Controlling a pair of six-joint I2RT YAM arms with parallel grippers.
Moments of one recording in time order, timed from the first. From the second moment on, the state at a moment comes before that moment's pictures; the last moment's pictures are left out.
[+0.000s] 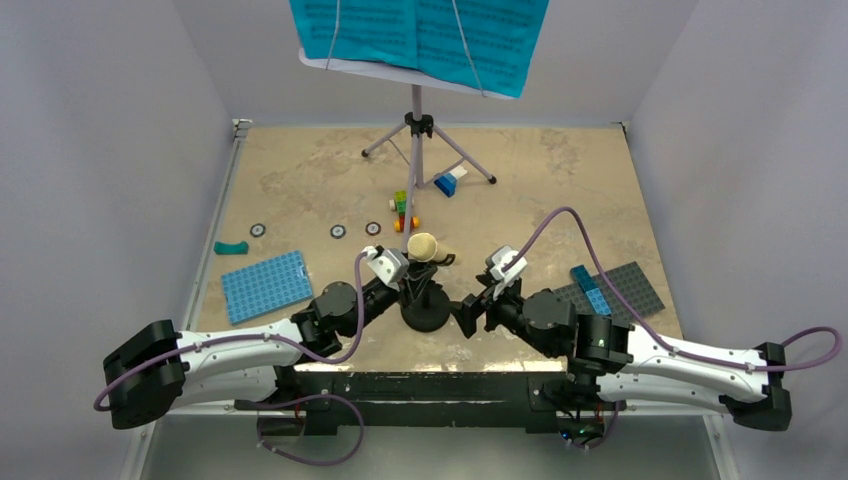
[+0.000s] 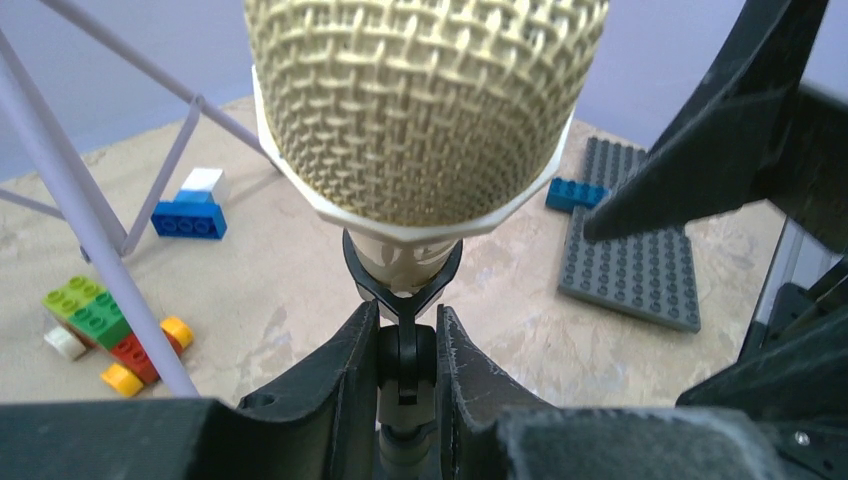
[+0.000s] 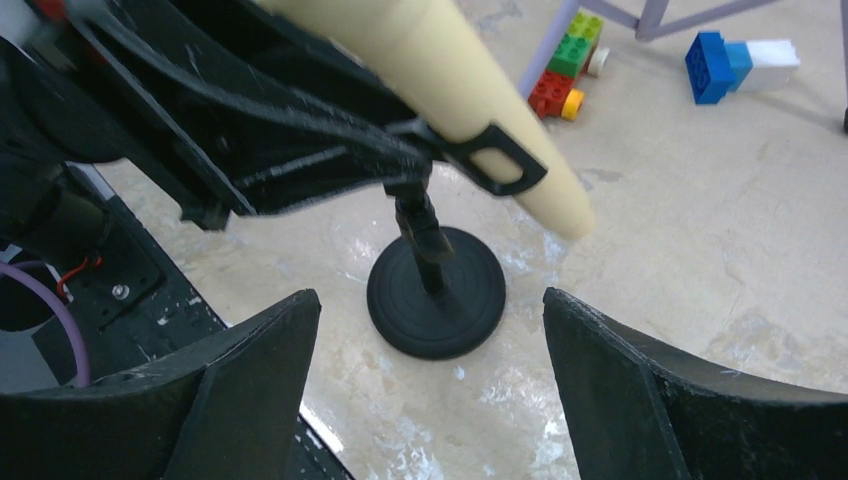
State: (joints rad) left arm -1.08 1.04 0.36 0.76 -0.24 -0.06; right arm 1.29 0.67 0.60 -0.20 0.51 0.26
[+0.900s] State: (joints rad) left arm -1.08 1.09 0.28 0.88 -0.21 -0.09; right arm 1.15 0.86 0.41 0.51 0.27 -0.22
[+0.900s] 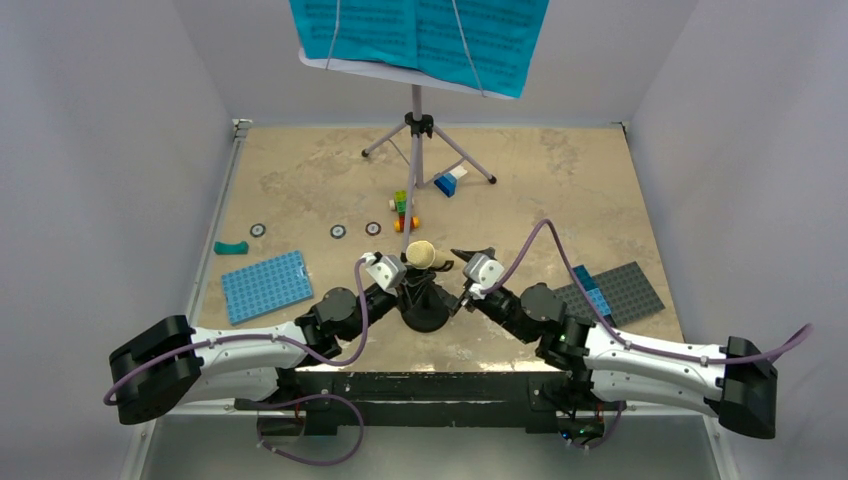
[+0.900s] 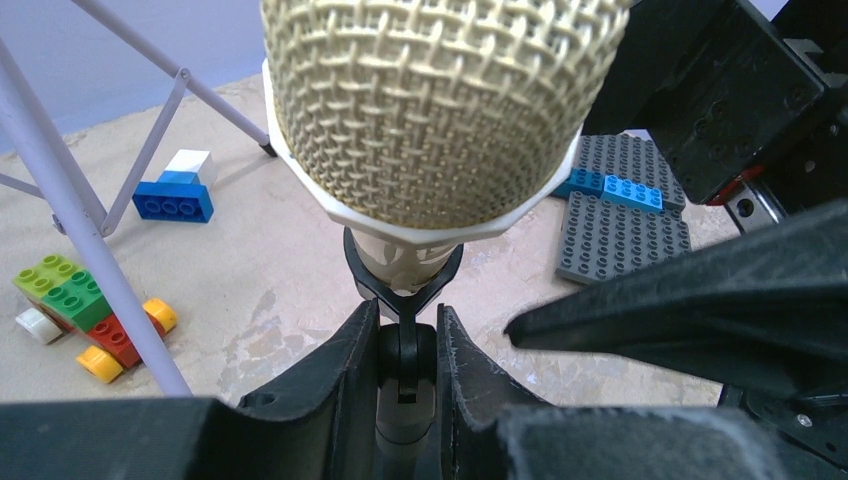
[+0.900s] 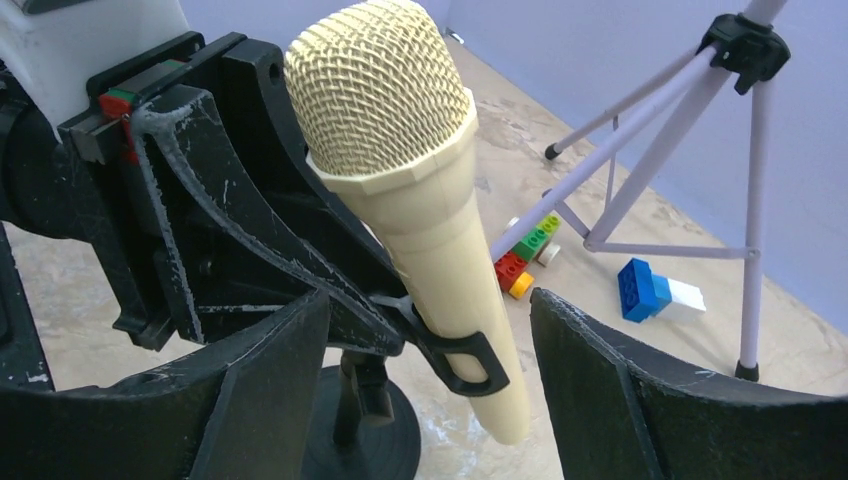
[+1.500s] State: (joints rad) left arm -1.07 1.11 0.29 0.88 -0.18 -0.09; right arm 1.10 1.05 0.48 0.62 0.27 -0.29
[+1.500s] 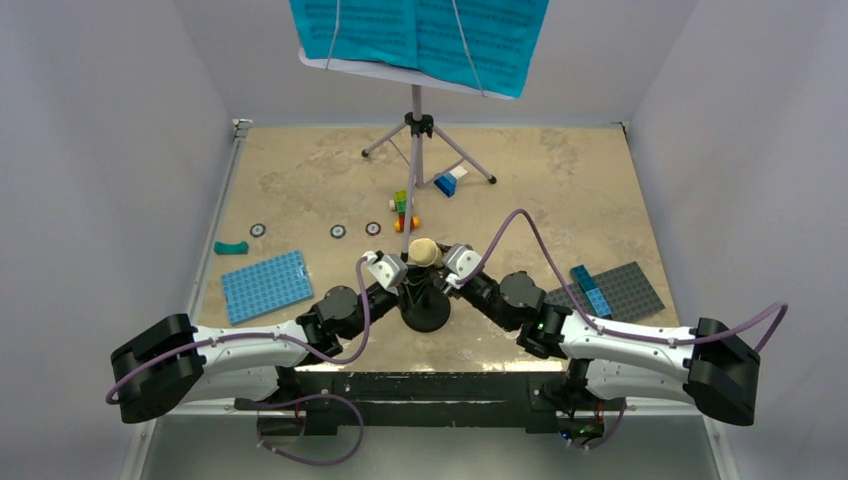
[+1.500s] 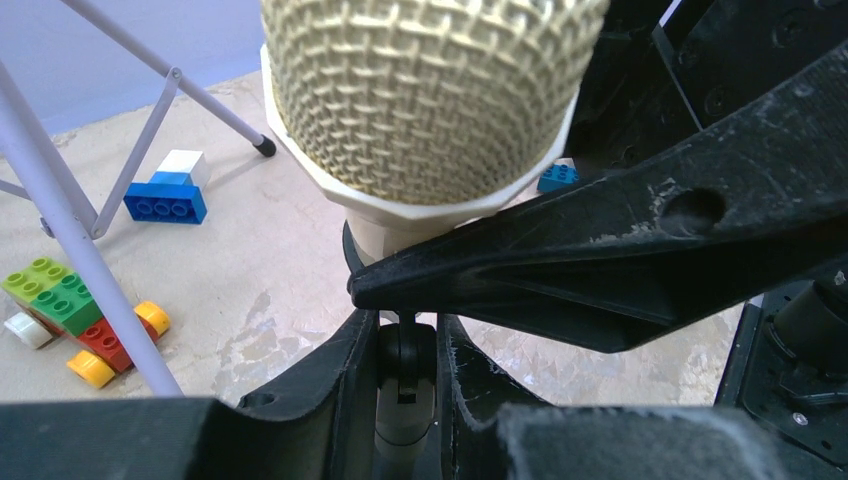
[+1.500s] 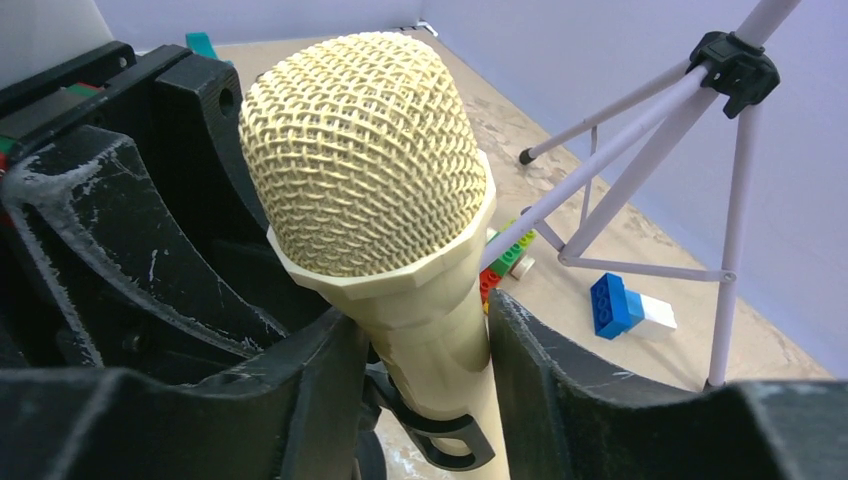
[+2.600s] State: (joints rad) left arm -1.08 1.14 0.29 0.90 -0.20 -0.12; right arm 1.10 0.99 0.51 0.63 0.58 -0.52
